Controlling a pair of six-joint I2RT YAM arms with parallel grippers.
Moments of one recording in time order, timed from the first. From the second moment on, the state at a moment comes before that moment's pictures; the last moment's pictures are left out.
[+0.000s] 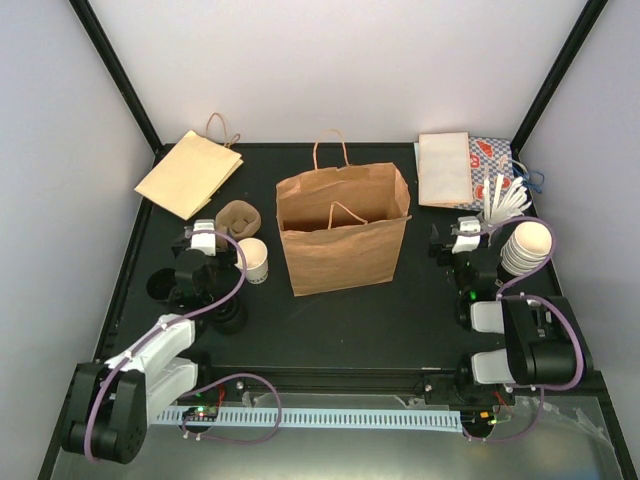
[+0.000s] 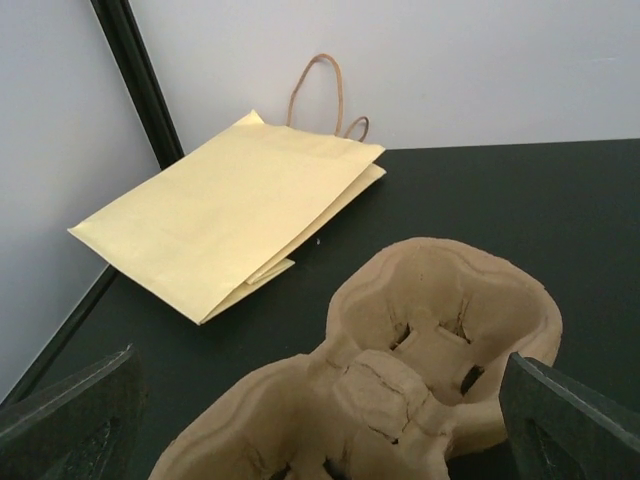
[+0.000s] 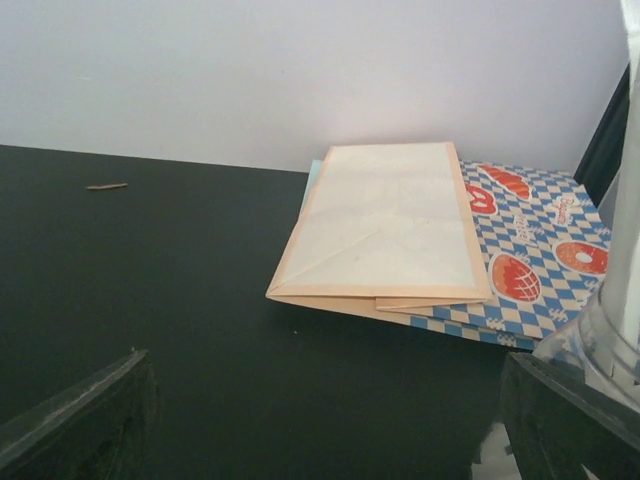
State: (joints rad) left arm -0.15 0.94 0.21 0.52 -0.31 0.02; right arm 0.05 1.35 0.19 1.03 -0.01 -0.07
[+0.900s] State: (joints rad) left arm -0.11 1.16 0.23 0.76 -0.17 0.09; right arm 0.03 1.39 0.24 1.02 -0.02 -0.07
